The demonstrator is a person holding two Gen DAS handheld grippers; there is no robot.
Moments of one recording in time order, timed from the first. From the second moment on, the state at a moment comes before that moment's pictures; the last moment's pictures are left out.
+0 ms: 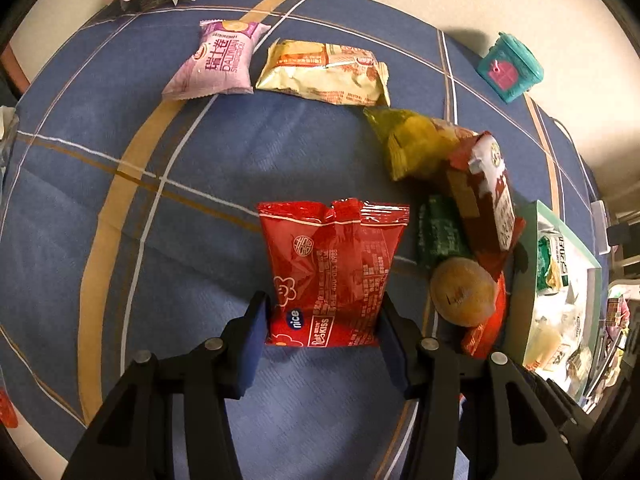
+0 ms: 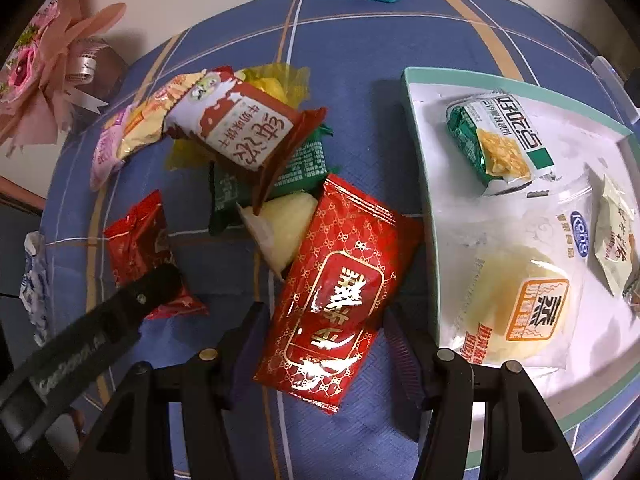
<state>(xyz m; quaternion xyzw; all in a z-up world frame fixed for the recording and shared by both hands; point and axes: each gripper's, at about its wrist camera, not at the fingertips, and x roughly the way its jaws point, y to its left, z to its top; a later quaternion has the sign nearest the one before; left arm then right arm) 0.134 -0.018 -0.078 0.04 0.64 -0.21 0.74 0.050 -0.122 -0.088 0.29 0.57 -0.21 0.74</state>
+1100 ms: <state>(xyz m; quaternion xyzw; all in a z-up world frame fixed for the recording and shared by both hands) 0.116 0.007 -0.027 -0.03 0.60 -0.21 0.77 0.013 -0.148 -0.038 0.33 0.52 -0.18 0.77</state>
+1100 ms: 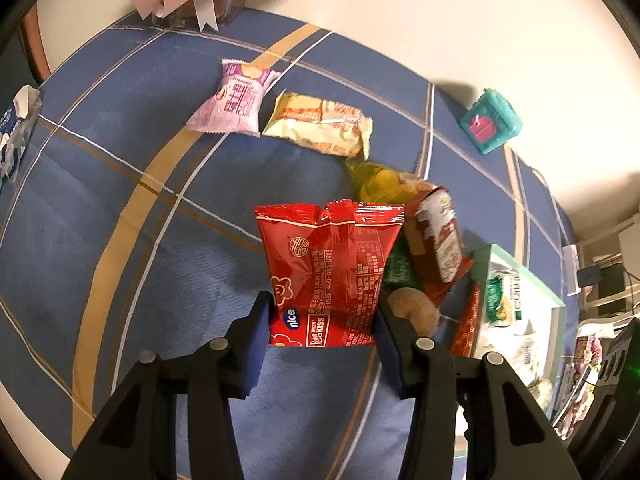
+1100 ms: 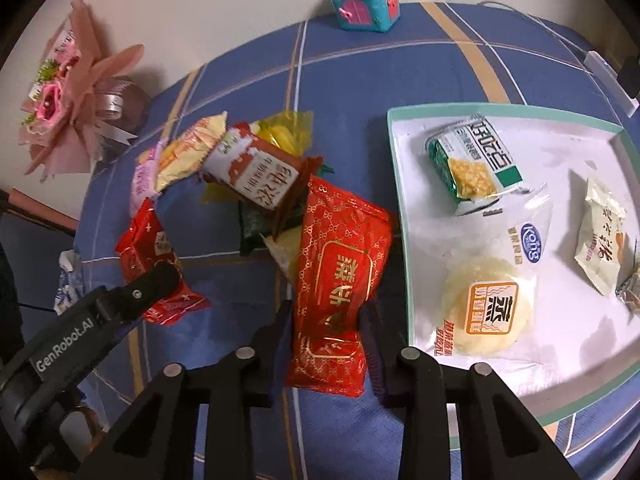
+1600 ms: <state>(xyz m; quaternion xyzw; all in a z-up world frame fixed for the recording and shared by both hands) 0.113 -0.001 -0.035 -0.02 0.61 -0.20 0.76 0.010 -0.147 -0.045 0.33 0.53 -0.17 0.76</state>
